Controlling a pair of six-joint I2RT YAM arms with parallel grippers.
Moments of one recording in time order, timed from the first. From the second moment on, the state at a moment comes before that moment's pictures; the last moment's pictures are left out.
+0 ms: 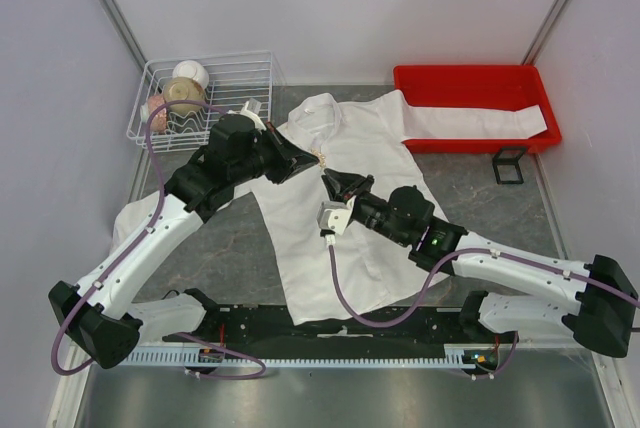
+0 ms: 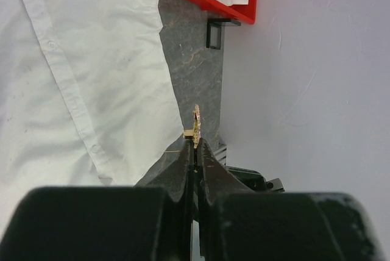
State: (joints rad) left arm -0.59 1.16 1.20 -0.47 0.17 -1.11; right arm 1.03 1.12 0.75 0.39 0.05 -0.99
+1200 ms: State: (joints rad) left arm -0.59 1.15 1.19 -0.45 0.19 -1.12; right arm 0.97 1.11 0.76 0.42 0.08 -0.89
